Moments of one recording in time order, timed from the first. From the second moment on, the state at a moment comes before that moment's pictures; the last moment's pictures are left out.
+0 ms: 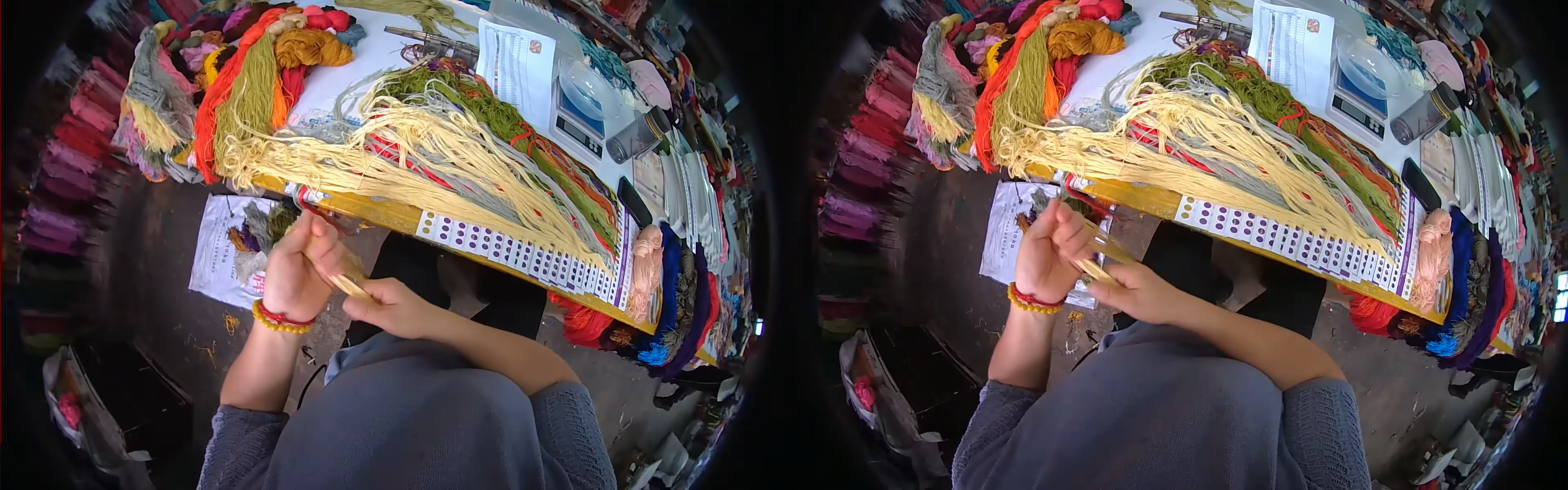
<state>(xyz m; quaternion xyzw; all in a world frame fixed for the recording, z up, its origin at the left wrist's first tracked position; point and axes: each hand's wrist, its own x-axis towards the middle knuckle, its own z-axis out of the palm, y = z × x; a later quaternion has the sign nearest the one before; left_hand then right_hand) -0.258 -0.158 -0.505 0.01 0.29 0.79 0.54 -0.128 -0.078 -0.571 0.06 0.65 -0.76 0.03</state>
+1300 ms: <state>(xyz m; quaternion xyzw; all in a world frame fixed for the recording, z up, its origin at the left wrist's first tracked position) -0.315 -0.201 -0.520 -0.02 0.25 0.85 0.46 -0.025 0.001 -0.626 0.35 0.85 -0.36 0.17</state>
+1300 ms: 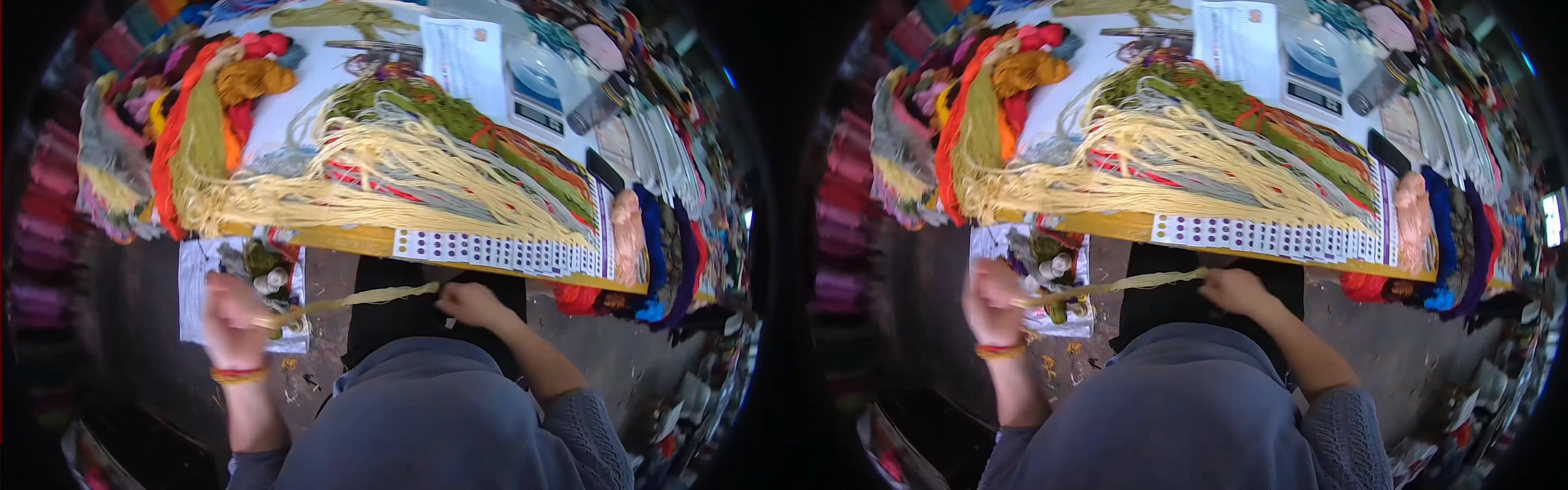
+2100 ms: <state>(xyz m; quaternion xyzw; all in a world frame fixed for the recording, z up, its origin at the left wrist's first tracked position) -0.210 -0.052 -0.450 0.14 0.08 0.70 0.70 0.037 0.014 -0.564 0.37 0.77 -0.47 -0.21</state>
